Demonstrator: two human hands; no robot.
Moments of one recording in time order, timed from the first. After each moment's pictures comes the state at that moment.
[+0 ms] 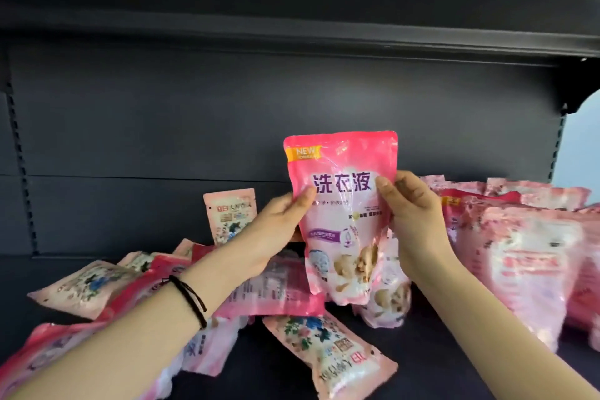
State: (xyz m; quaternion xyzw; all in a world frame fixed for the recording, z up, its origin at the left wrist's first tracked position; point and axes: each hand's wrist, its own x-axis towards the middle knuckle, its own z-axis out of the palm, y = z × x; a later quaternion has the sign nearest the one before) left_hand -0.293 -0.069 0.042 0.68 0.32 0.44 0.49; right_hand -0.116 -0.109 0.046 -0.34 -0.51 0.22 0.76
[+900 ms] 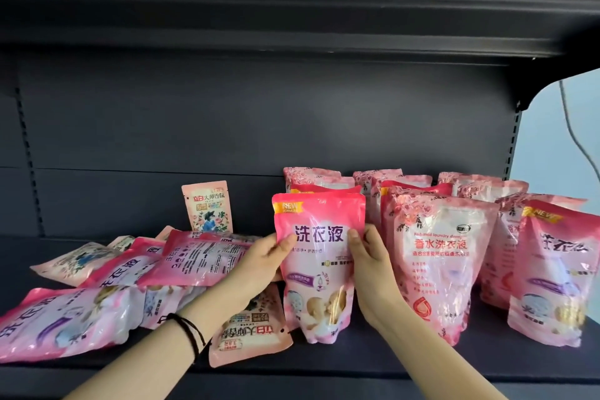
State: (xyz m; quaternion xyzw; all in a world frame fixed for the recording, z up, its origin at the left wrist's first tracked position) left_hand -0.221 -0.132 -0.015 0.67 0.40 0.44 0.45; right_hand -0.051 -0.159 -0.029 -0.40 -0.48 0.38 0.69
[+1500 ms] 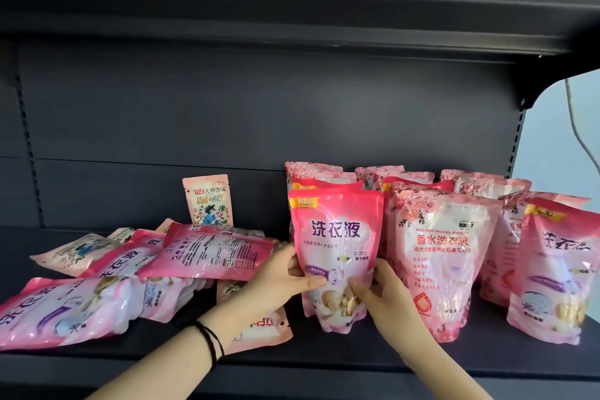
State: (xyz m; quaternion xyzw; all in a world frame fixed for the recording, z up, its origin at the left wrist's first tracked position) left_hand -0.203 -0.126 -0.047 0.70 0.37 0.40 0.46; right_hand -0.020 -0.184 -0.067 -0.56 -0.59 0.24 0.52
